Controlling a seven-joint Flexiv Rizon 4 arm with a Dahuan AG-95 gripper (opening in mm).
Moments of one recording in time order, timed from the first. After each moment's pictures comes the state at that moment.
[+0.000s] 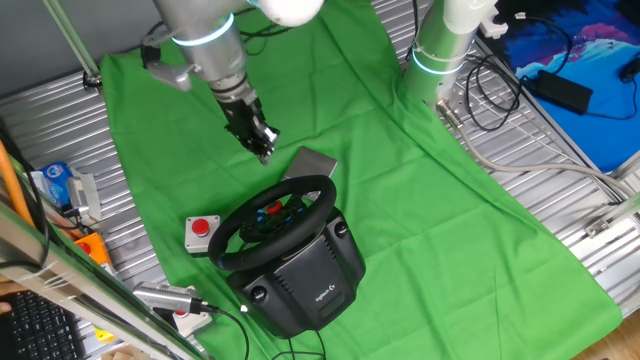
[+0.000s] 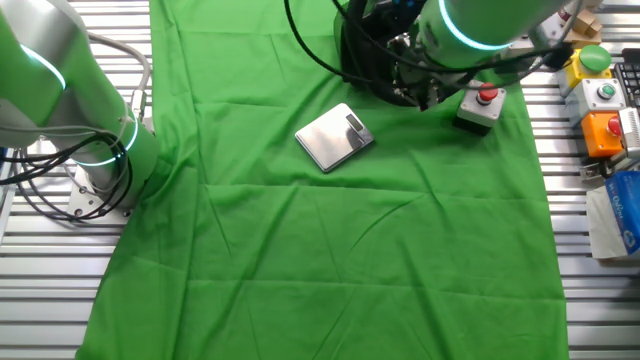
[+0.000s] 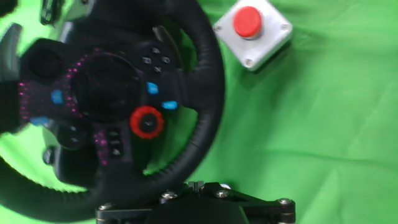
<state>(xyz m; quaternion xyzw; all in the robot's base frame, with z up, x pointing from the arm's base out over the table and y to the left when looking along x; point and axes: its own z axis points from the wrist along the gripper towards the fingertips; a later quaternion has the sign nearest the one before) 0.493 0.086 0.159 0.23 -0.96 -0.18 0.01</state>
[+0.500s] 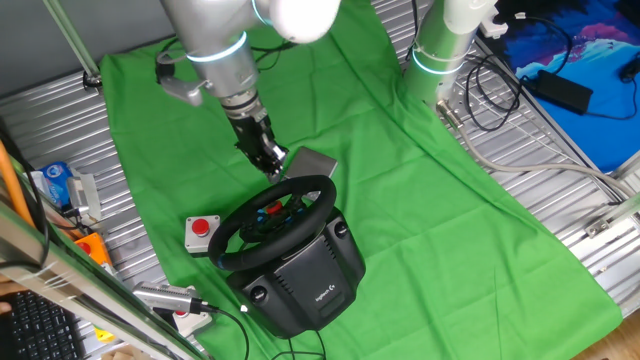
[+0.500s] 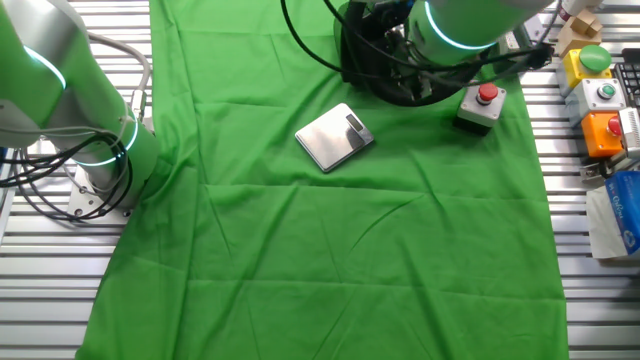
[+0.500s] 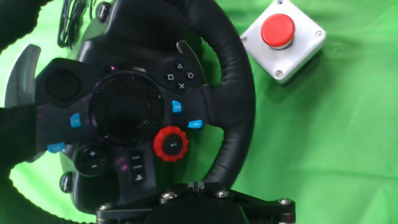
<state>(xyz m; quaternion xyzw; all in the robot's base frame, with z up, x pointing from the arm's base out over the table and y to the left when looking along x) 0.492 0.122 0.144 0.21 -0.96 -0.19 0.00</state>
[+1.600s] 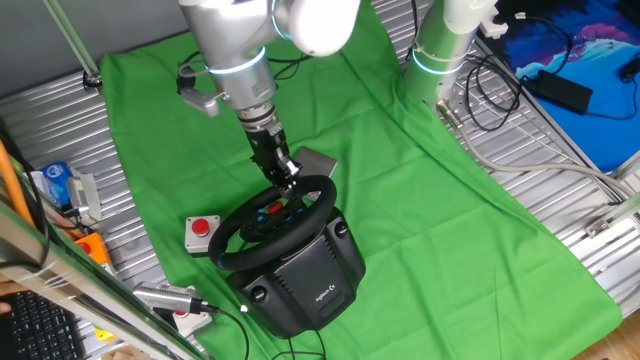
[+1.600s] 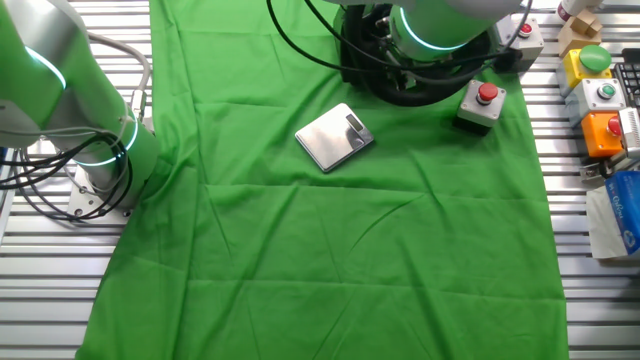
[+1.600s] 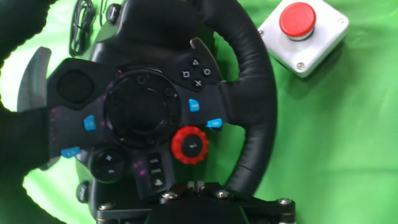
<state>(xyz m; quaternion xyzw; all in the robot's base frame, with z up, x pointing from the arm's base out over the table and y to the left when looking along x) 0.483 0.155 0.129 0.16 -0.96 -0.22 -0.02</state>
